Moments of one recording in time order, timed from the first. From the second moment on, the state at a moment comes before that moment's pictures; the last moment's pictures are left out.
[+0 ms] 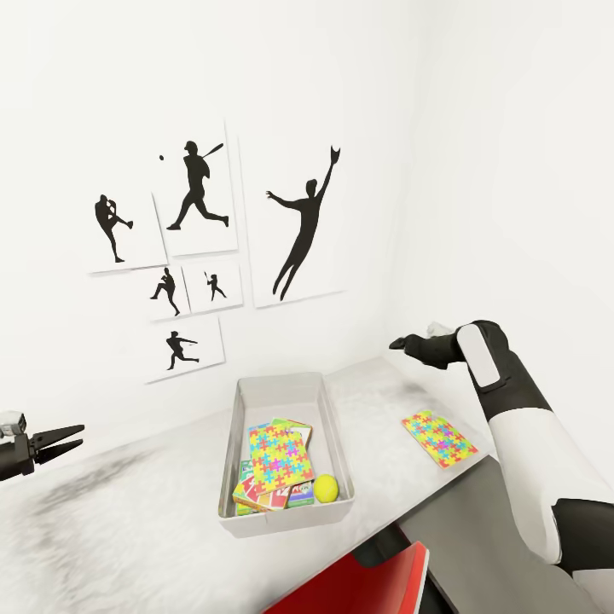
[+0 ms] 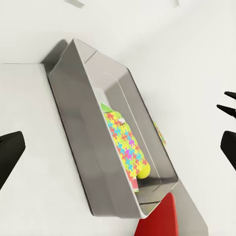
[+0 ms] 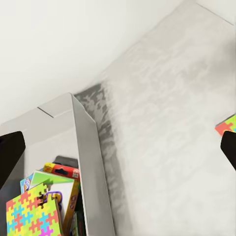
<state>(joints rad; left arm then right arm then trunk) -0.82 0.70 0.53 -0.23 -0.14 0.55 -1.56 -1.04 -0.13 -0.03 -0.92 -0.65 1.04 -0.20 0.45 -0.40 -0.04</state>
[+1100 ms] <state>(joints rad) -0.82 0.70 0.53 -0.23 -0.14 0.55 -1.56 -1.04 -0.13 -0.03 -0.91 -0.65 1.04 -0.20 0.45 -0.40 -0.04</state>
